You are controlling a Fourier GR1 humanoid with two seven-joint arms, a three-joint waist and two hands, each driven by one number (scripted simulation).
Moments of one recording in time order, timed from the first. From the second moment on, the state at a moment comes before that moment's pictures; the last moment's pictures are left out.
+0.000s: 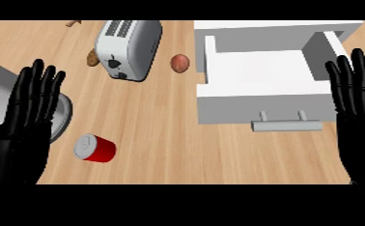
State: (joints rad) left arm 0.03 0.09 -0.03 -2.10 -0.03 -0.01 -0.01; right arm -0.03 -0.10 0.00 -2.10 0.01 -0.02 0.00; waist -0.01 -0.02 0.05
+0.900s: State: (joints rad) left arm 0.37 0.33 0.25 -2.23 0.44 -0.34 0.19; right arm 0.17 -0.12 -0.16 -2.12 -0.09 -0.03 0.18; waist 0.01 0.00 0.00
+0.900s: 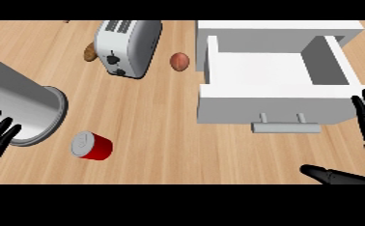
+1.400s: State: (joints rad) left arm 0.46 0.35 0.46 -2.29 0.66 -0.45 0.29; right arm 0.29 -0.14 -0.28 -2.10 -0.20 0.09 0.09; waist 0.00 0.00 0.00
